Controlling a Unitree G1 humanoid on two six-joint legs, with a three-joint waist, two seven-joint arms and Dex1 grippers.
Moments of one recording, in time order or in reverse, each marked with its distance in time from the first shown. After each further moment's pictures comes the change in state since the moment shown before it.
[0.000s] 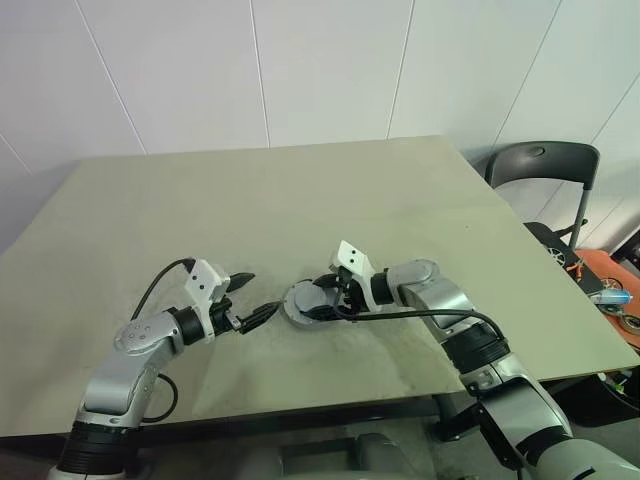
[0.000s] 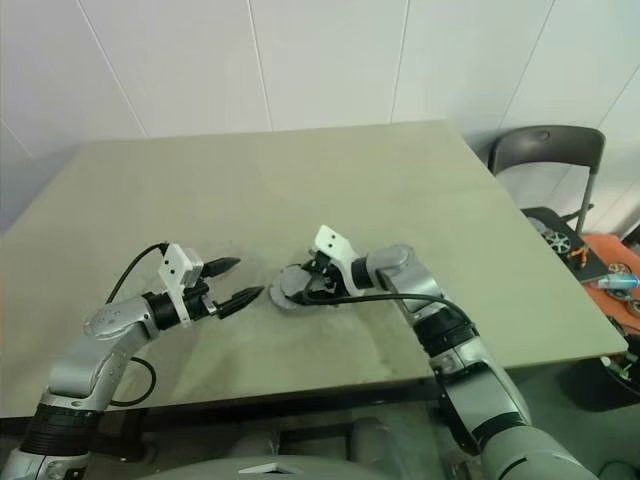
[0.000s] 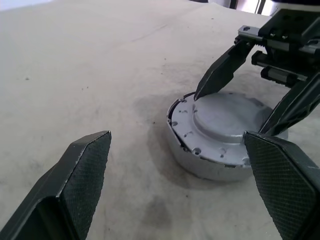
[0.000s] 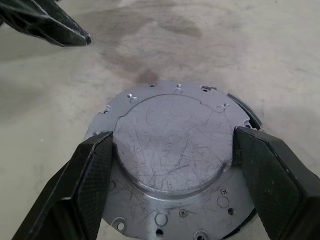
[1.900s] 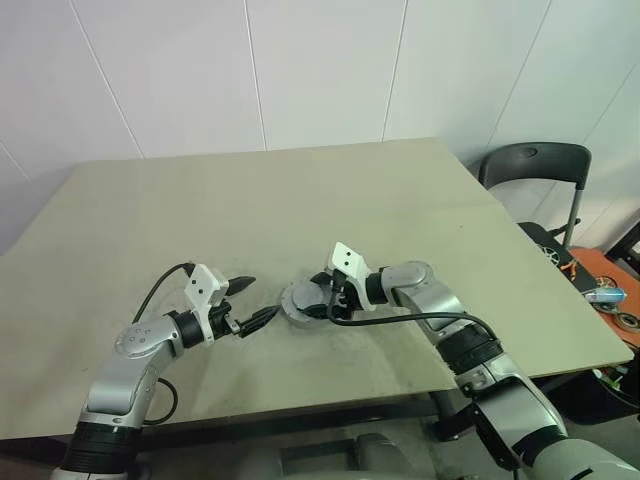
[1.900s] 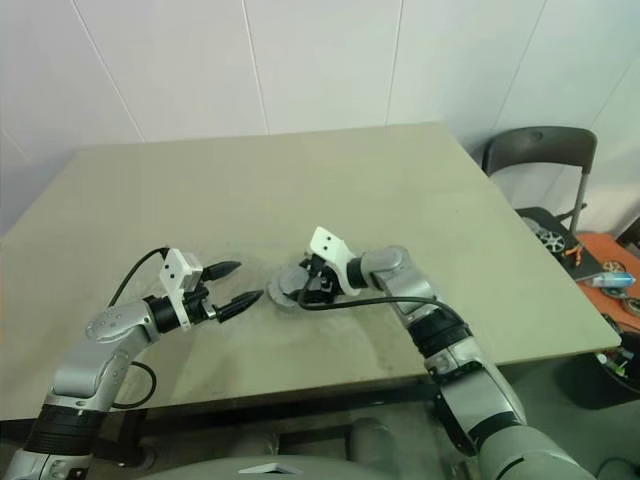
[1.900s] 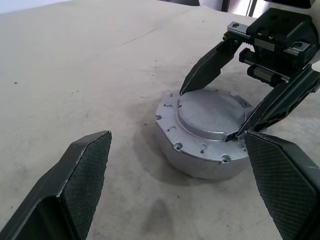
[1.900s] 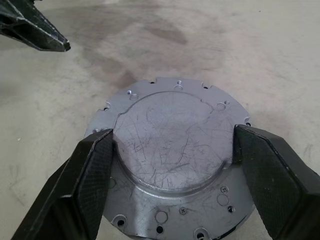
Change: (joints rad) left arm 0.004 -0.010 -0.005 0.086 0.006 -0.080 -0.046; right arm 0.000 0.025 0.025 0.057 -0.039 -0.091 -0.052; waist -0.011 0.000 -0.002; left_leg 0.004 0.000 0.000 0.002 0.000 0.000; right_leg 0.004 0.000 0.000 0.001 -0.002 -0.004
